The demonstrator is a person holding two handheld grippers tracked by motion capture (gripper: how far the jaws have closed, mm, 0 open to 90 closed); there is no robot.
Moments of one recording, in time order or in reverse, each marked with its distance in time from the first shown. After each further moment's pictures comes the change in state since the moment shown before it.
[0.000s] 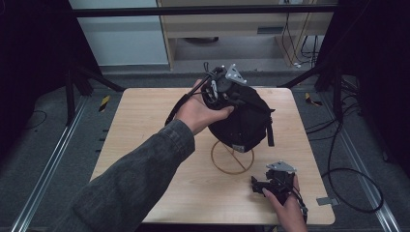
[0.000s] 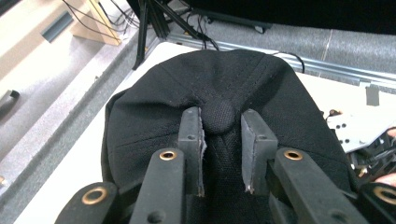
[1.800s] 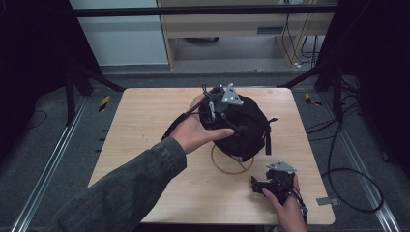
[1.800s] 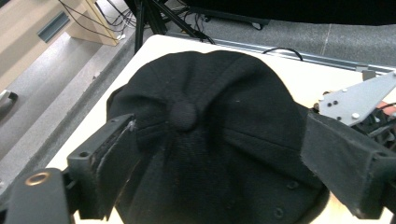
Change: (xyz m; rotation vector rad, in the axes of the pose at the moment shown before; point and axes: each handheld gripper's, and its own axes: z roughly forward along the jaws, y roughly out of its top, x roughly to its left) left arm -0.027 -0.030 0.005 -0.027 0.004 0.019; right arm 0.000 0.000 0.000 -0.001 -0.001 0.000
